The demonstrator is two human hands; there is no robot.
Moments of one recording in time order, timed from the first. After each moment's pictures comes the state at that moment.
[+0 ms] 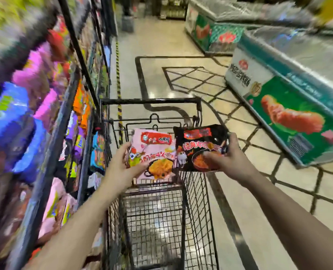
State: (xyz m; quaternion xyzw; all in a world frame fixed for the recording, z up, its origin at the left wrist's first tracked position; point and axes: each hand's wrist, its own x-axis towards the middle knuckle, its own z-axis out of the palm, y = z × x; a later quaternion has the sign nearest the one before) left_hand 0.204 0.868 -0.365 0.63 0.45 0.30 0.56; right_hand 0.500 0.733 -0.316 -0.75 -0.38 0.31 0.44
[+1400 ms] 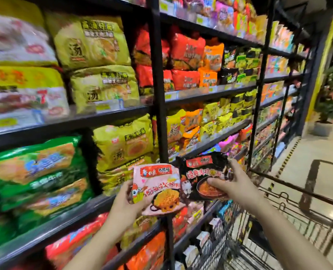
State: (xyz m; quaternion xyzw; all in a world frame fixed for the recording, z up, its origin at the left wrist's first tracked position) left_hand 0.028 0.352 -0.129 0.39 0.63 0.62 0.24; right_hand 0.300 0.528 -0.078 -0.35 -0.71 0.48 0.37
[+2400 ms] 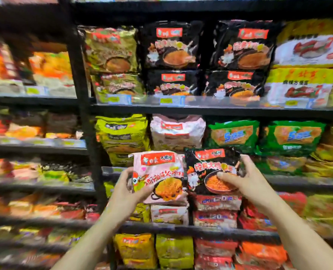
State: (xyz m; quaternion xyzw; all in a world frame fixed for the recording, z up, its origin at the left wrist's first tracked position) left_hand -0.042 -0.317 -0.102 0.16 0.72 0.67 -0.07; right_hand 0.016 0.019 -0.059 -0.01 -0.77 0.61 0.17
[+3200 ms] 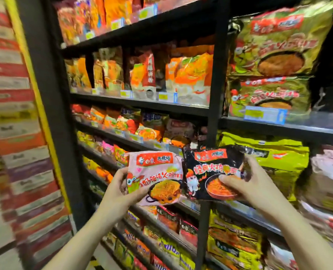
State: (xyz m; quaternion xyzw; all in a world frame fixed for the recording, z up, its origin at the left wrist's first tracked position) left_hand -0.095 -0.612 -0.076 -0.03 0.71 0.66 -0.24; right_hand -0.200 -0.294 -0.022 0.21 -0.77 0.60 0.04
